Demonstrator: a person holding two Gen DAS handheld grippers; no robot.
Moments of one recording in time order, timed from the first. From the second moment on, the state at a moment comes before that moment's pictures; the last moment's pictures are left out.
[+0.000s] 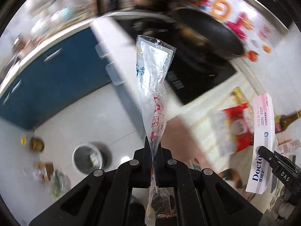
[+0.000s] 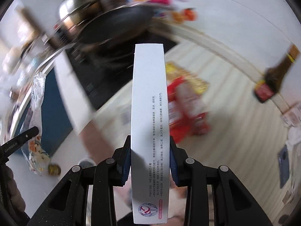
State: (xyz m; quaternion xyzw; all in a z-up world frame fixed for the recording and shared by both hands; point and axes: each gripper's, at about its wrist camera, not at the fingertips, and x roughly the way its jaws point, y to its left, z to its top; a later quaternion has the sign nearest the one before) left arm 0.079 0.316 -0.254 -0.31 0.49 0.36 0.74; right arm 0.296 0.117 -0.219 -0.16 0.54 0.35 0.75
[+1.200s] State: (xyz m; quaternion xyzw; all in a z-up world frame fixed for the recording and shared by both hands) left arm -0.297 0.425 -0.773 -0.63 0.50 0.39 0.45; right arm -0.145 0.411 -0.774 -0.46 0.63 0.51 0.37
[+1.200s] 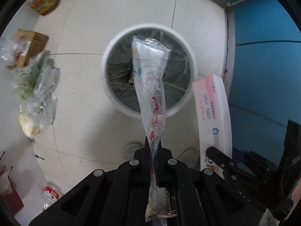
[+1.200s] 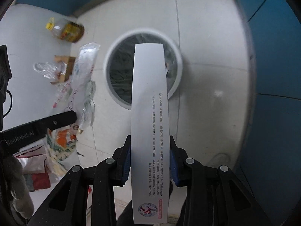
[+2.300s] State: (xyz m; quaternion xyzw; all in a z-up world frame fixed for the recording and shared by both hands) left arm -0.332 0.372 -0.573 -0.47 0.46 0.58 0.48; right arm -0.131 0.394 -0.607 -0.48 0.48 0.54 0.50
